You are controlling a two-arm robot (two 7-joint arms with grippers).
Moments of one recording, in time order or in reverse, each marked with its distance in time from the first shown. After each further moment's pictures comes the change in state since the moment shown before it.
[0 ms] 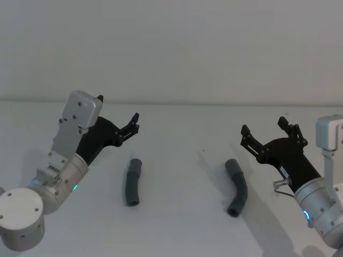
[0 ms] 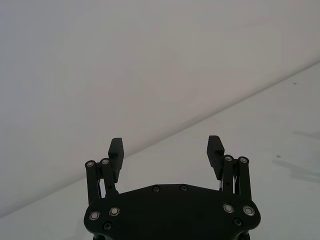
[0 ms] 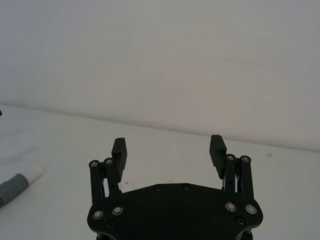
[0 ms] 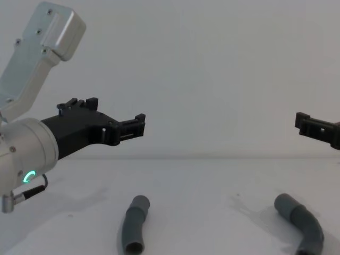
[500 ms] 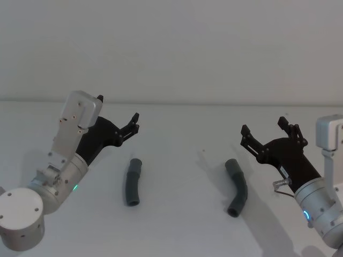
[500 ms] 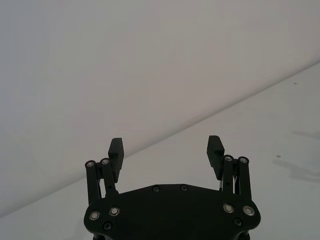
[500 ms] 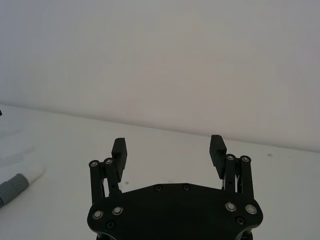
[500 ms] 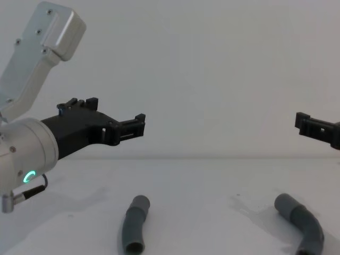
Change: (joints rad) left arm 0.000 0.000 0.000 0.000 0.000 0.000 0.000; right arm 0.000 0.000 0.000 0.000 0.000 0.000 0.000
